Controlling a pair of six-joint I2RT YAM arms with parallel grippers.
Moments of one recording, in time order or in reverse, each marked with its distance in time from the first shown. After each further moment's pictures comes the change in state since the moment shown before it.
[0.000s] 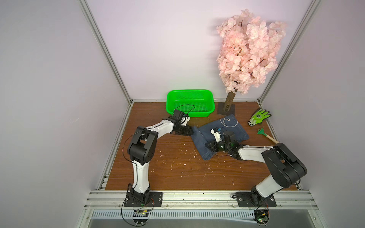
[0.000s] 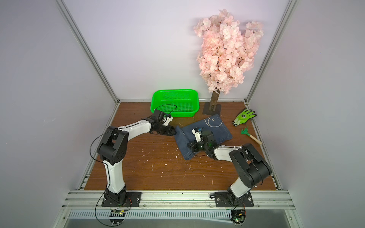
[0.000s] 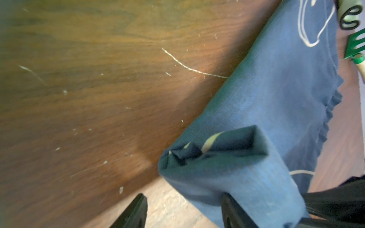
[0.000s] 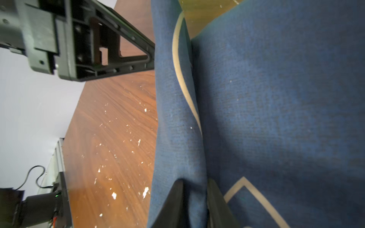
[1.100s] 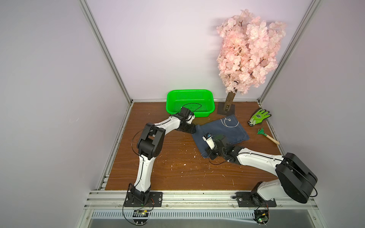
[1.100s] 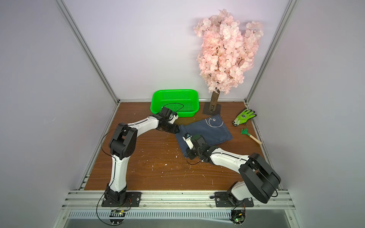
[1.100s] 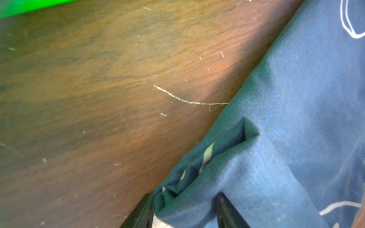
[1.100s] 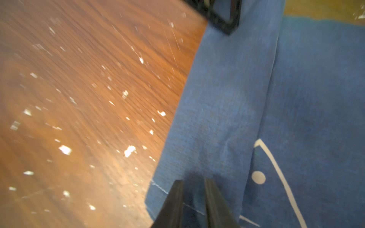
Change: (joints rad) left arm -0.049 0.153 0.223 -0.112 -0.128 0.071; right arm 0.249 -0.151 0.077 -0.391 0.410 -0.374
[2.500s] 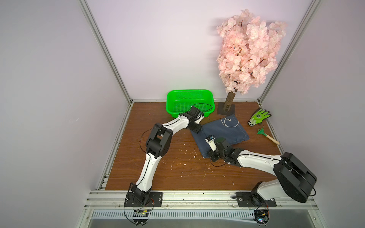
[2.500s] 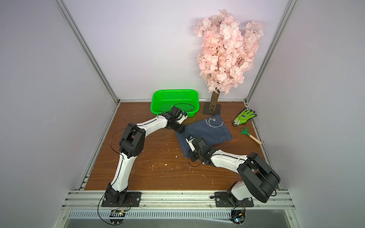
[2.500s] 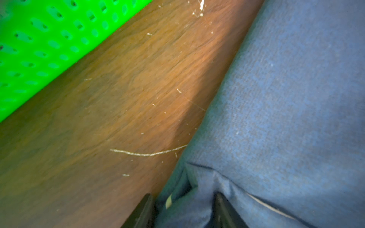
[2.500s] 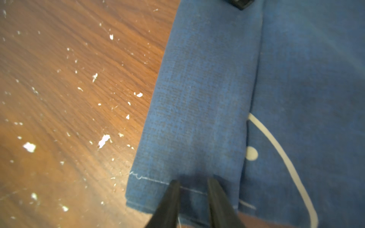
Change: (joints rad) left arm -0.089 0.134 0.222 -0.080 -0.157 0.209; right arm 0.016 -0.027 -0.055 0.004 0.066 0.071
